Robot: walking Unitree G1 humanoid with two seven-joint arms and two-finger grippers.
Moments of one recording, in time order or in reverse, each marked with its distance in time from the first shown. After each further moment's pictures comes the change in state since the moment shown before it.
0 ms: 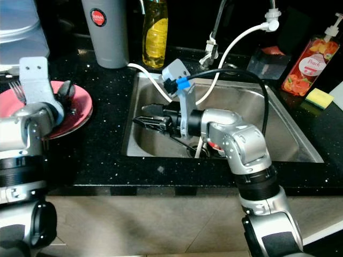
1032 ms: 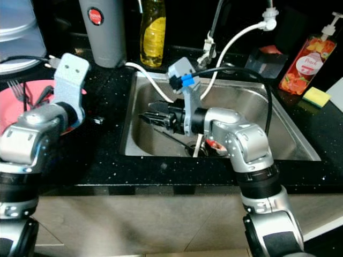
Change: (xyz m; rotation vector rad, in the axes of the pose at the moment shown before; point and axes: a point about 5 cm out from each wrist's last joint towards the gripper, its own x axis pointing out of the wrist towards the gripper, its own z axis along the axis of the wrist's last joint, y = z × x) left arm -0.040 -0.048 0.012 0.381 -0.179 -0.529; right arm -0.011 -0.023 -0.001 0.022 0.001 -0.148
